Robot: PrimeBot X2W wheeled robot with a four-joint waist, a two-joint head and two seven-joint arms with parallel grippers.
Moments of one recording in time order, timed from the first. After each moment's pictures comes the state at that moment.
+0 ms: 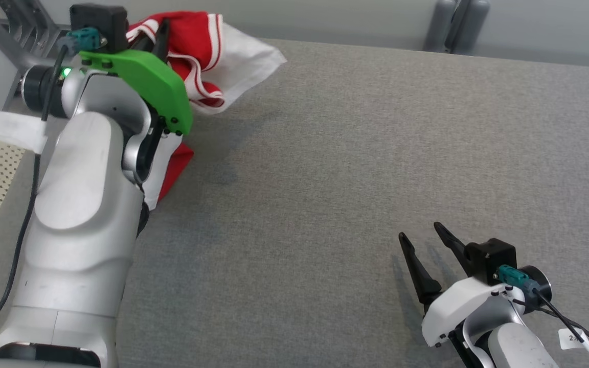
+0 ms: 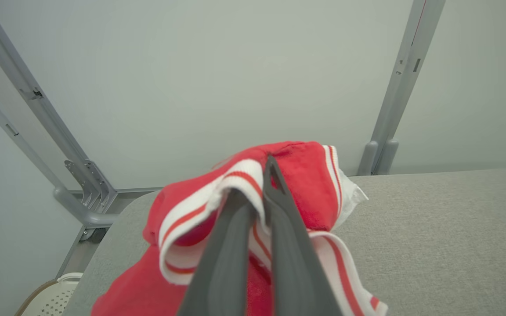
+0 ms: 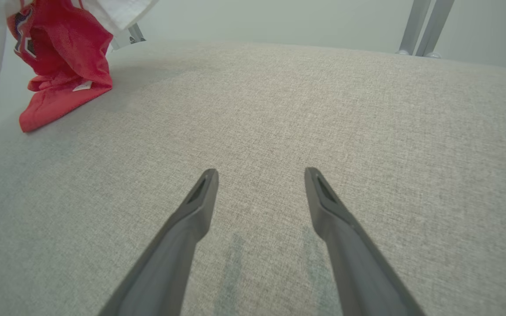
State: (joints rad) left arm -0.90 0.11 -0.23 0.63 -0.29 -0.08 0.18; right arm -0.11 -0.09 0.19 0.17 0.16 0.13 -0.01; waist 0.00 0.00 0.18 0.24
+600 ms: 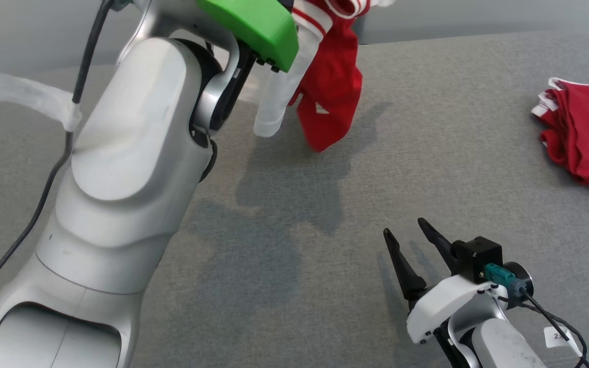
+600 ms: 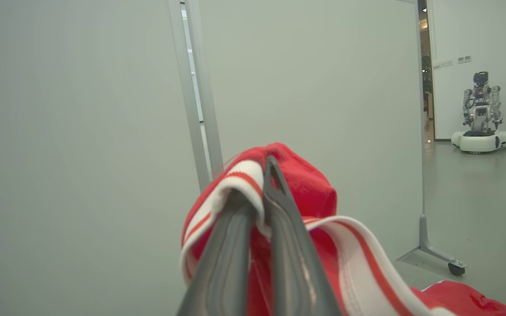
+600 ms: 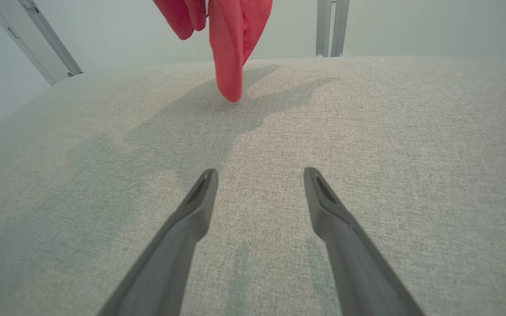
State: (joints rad) left arm -1.08 0.05 -0.49 0.32 -0.43 -0.05 0.04; right arm -0.14 -0.06 0.21 0.22 0.17 0.13 -0.08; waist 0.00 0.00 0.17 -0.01
